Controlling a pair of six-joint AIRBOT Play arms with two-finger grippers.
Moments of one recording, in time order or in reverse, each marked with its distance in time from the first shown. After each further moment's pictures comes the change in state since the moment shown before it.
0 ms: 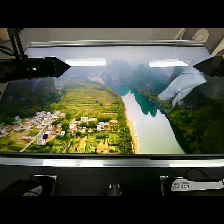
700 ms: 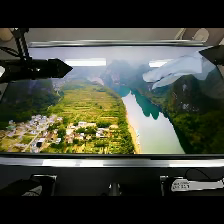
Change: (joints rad) left arm -0.002 -0.026 0.000 -0.003 -0.003 -0.015; right arm 0.005 -0.006 0.013 0.059 -0.167 -0.117
